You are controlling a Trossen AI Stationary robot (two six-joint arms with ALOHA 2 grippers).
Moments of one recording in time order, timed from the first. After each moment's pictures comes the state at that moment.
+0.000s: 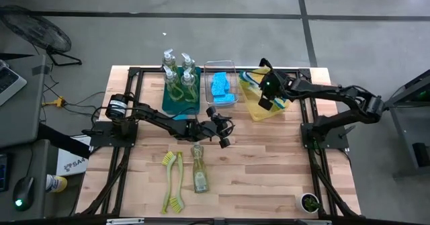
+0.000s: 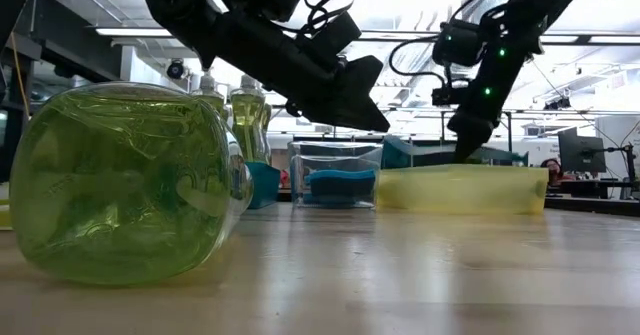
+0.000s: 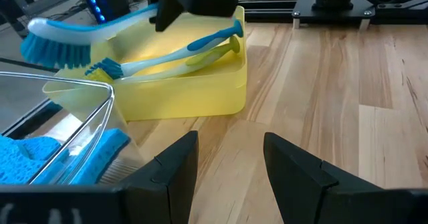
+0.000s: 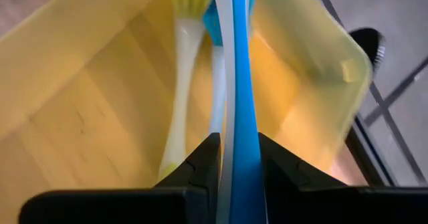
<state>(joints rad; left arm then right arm) -0.12 1.90 1.03 0.50 -0.57 -0.06 -0.58 1.32 0.73 -0.43 0.32 -0.14</state>
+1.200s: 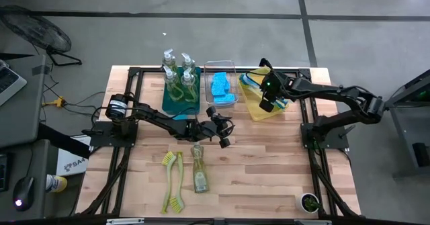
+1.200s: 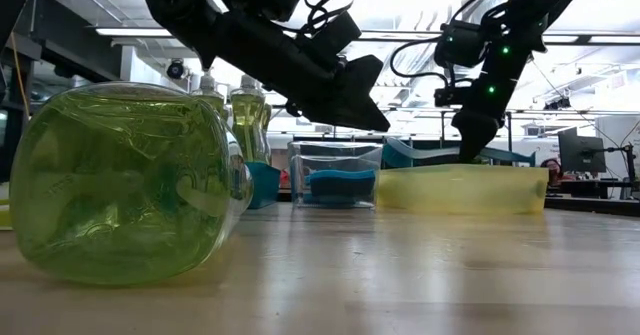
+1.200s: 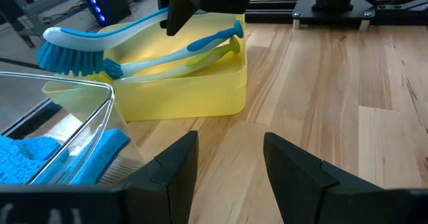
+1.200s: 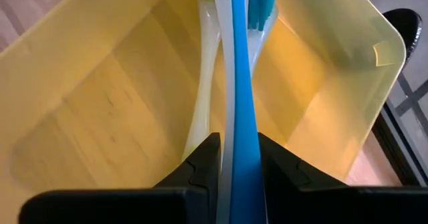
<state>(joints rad) -0.12 1.90 1.03 0.50 -0.57 -0.06 -0.58 1.31 0.74 -0.50 0.25 -0.10</state>
